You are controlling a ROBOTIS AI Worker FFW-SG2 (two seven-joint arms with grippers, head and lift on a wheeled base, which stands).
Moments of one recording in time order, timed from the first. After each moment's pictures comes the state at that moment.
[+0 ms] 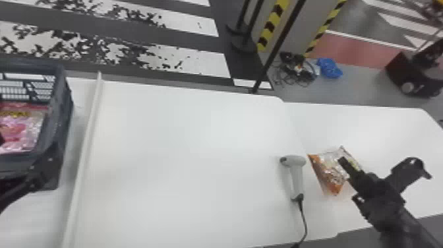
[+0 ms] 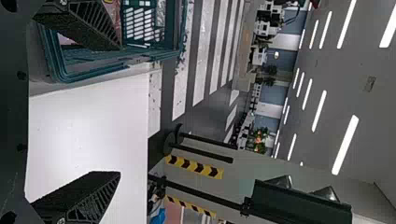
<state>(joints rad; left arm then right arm) 0.60 0.21 0.08 -2.25 0.34 0.32 -0.24 0.03 -0.33 -0.75 -1.21 -0.53 0.41 0.05</state>
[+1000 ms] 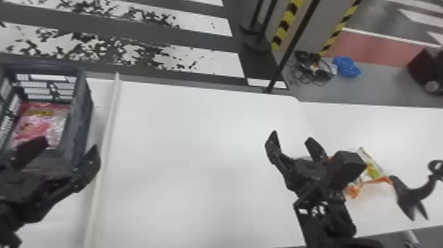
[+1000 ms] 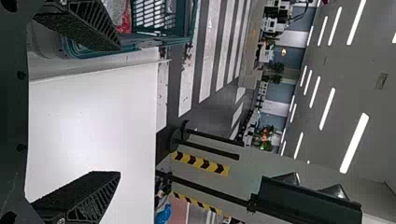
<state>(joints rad) 0.60 0.19 0.01 -2.24 0.31 0.33 -0.21 0.54 -0.01 -0.19 -2.06 -0.17 0.10 0.03</state>
